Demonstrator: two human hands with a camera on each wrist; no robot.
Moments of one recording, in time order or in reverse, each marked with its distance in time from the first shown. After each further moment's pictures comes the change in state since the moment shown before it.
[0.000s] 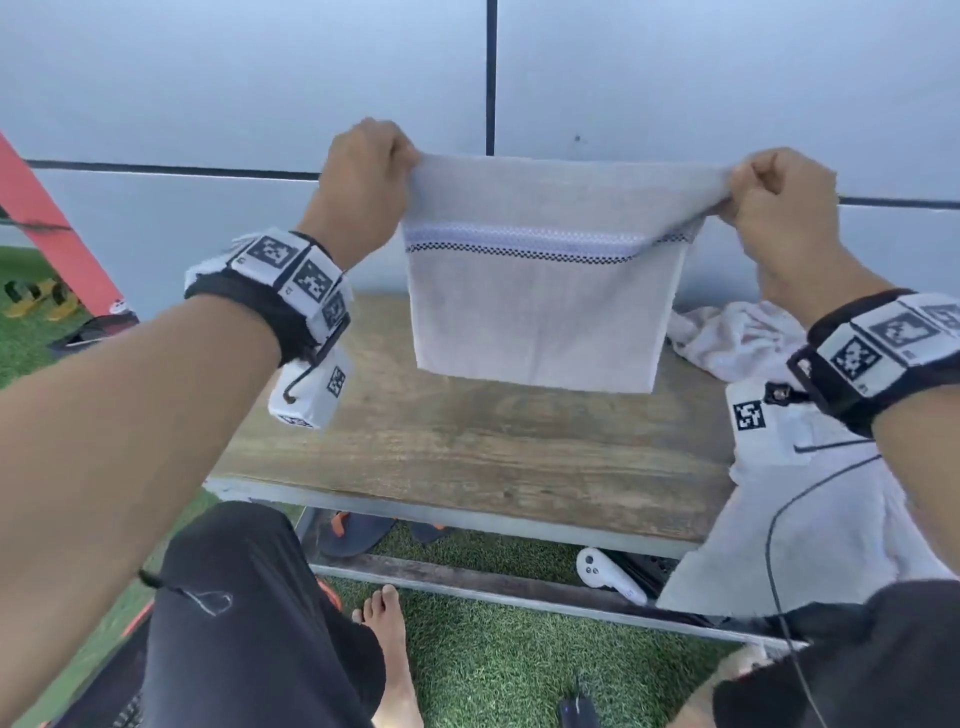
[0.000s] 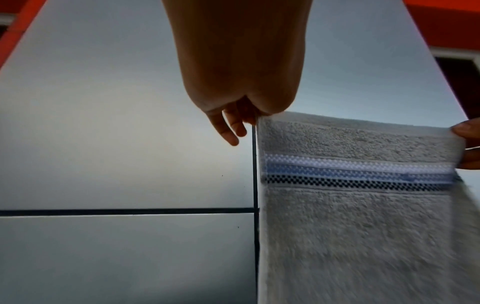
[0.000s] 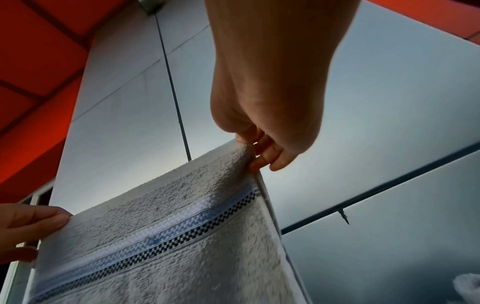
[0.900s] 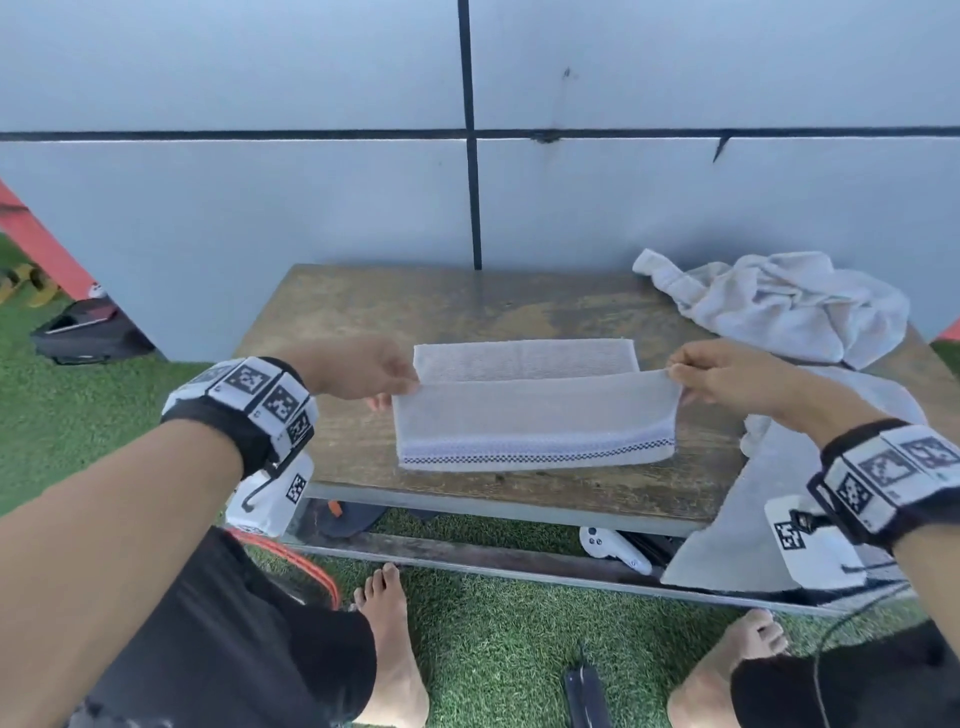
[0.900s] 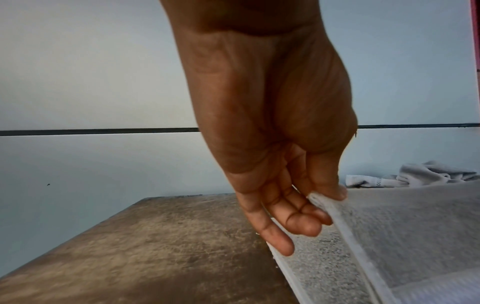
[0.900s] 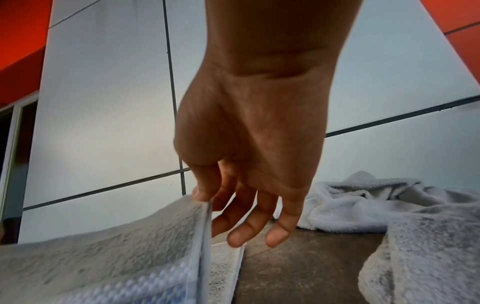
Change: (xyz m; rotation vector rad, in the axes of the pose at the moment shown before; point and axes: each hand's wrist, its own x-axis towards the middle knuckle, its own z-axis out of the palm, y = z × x) left_hand -0.109 -0.061 0.068 0.031 -1.177 -0.157; right_hand -0.093 0.119 -0.025 -0.482 -0.829 0.349
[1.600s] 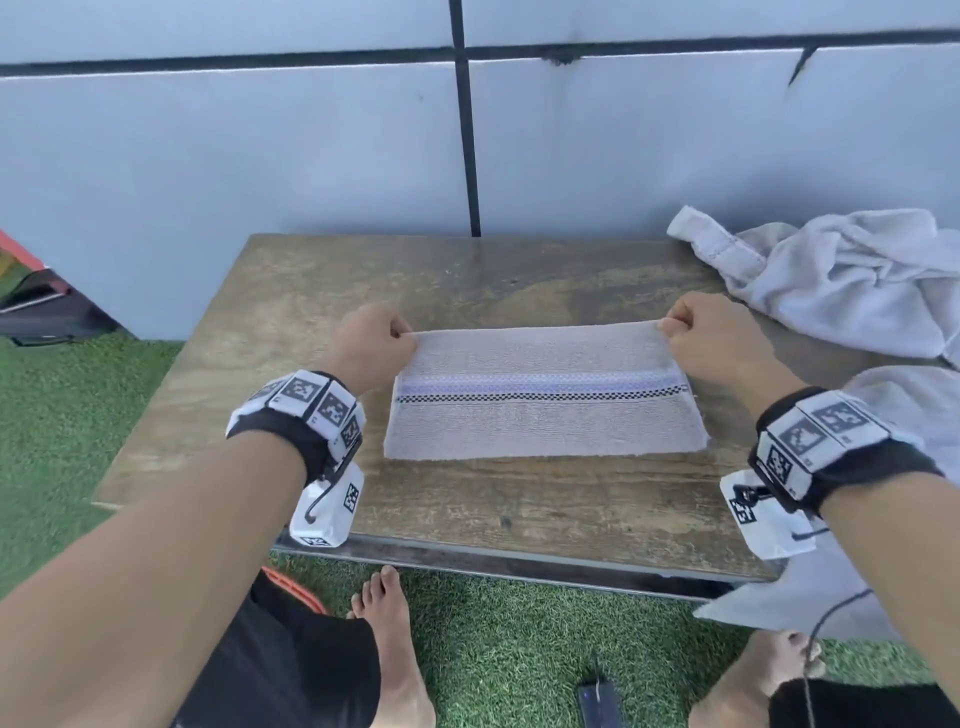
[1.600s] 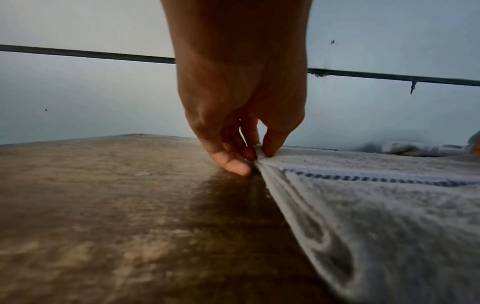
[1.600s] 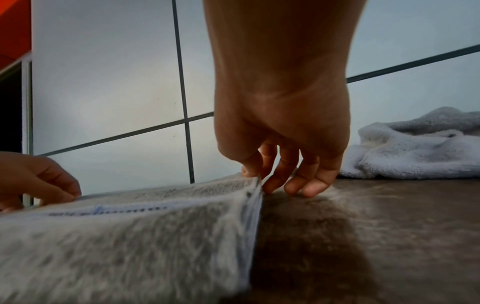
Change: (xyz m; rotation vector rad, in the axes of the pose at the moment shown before) left_hand 0.112 -0.028 0.020 -0.128 0.498 -0.250; right_hand 0.123 0.012 0.035 -0.244 0.315 0.176
